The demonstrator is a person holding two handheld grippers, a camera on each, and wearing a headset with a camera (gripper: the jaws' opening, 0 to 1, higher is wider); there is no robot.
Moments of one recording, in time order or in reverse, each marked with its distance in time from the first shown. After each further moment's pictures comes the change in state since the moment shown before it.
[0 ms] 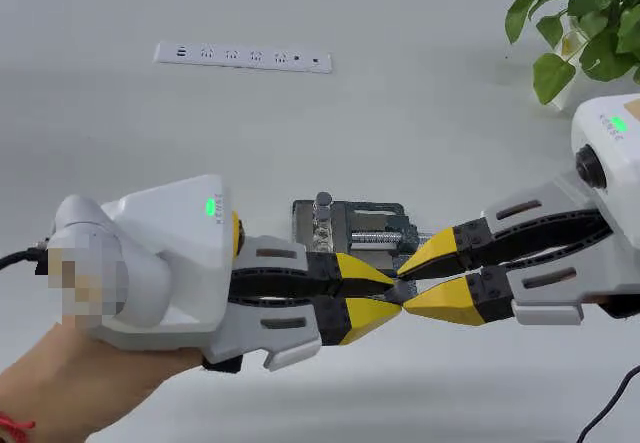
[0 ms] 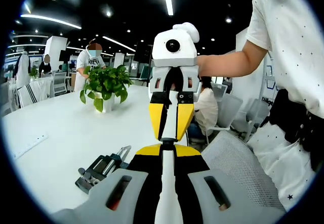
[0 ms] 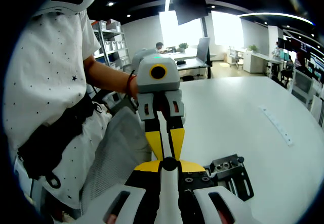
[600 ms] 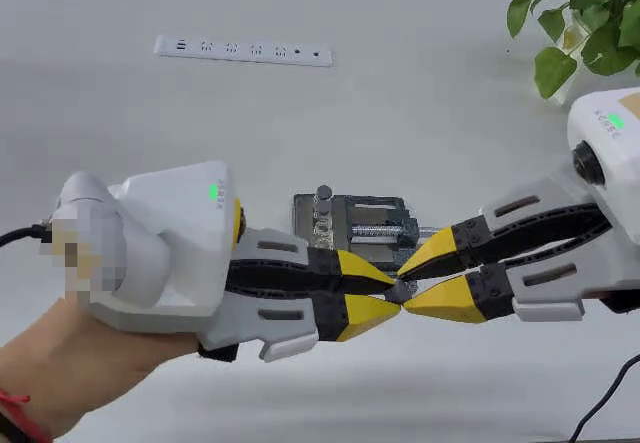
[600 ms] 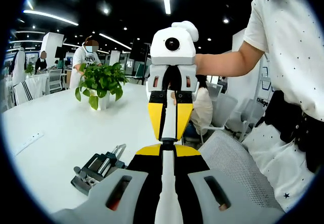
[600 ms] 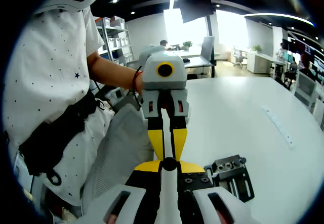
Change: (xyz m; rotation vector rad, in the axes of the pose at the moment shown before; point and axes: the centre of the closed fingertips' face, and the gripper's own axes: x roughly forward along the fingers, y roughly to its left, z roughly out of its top) left arm -0.001 -0.004 -0.002 -0.021 0.011 -0.049; right arm 0.001 0.004 -0.001 -0.021 0.018 0.024
